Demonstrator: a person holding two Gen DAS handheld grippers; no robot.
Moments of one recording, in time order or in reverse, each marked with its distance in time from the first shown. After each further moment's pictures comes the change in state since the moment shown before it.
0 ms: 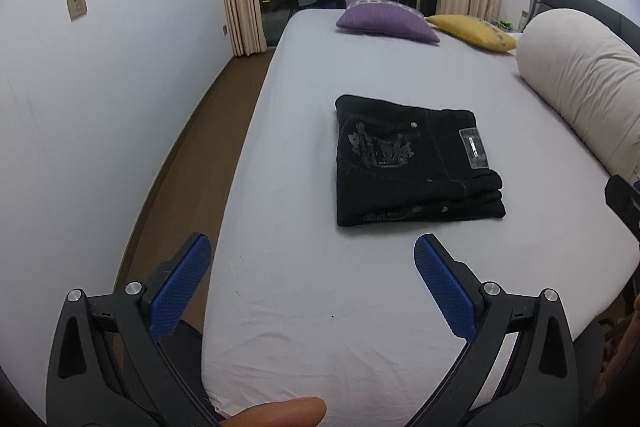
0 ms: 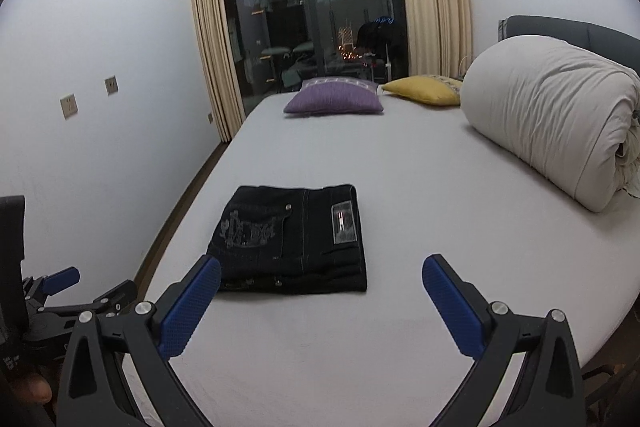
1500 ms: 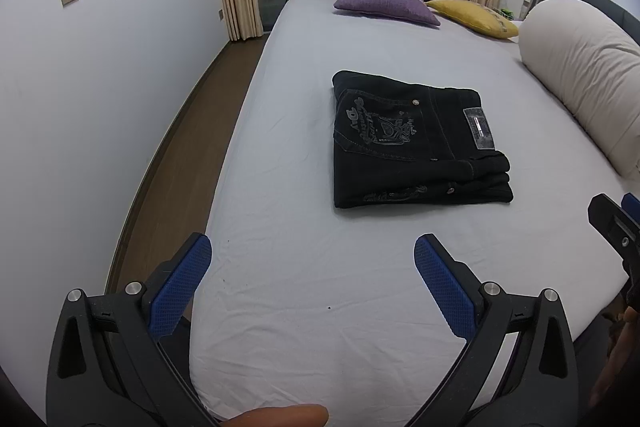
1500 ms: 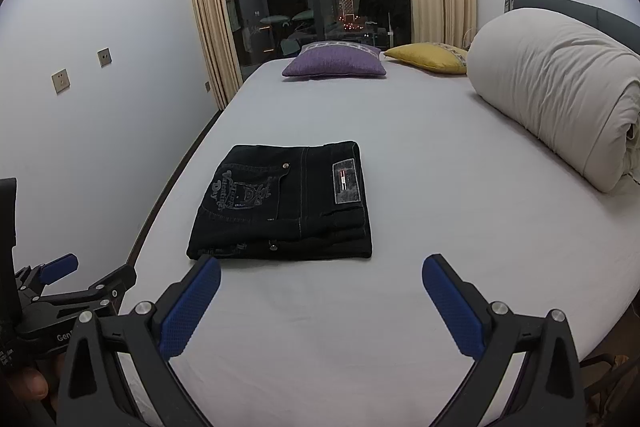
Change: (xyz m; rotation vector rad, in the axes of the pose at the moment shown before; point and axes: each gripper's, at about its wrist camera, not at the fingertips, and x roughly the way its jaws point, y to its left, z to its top) left arm 0.024 -0.001 -0.012 0.004 0.047 -0.011; right arm 0.022 -0.002 -0.018 0.006 0.108 -0.010
